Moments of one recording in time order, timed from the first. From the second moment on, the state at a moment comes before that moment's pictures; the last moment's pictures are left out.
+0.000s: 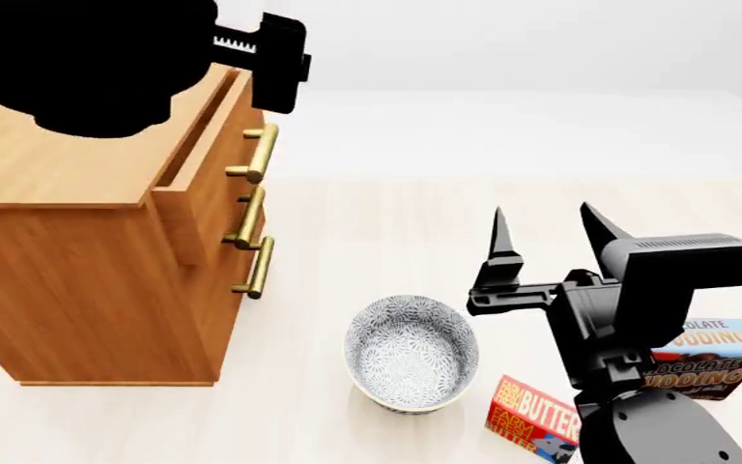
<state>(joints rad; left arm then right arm) -2.31 -0.53 1.90 -0.06 -2.30 -0.48 -1.04 0.31 0.34 -0.08 -0.62 0.46 0.63 0.25</state>
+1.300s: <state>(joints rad) -2.16 -0.27 1.97 -0.53 -2.39 -0.82 -0.97 0.30 0.36 -0.09 -0.62 0.49 0.60 0.25</state>
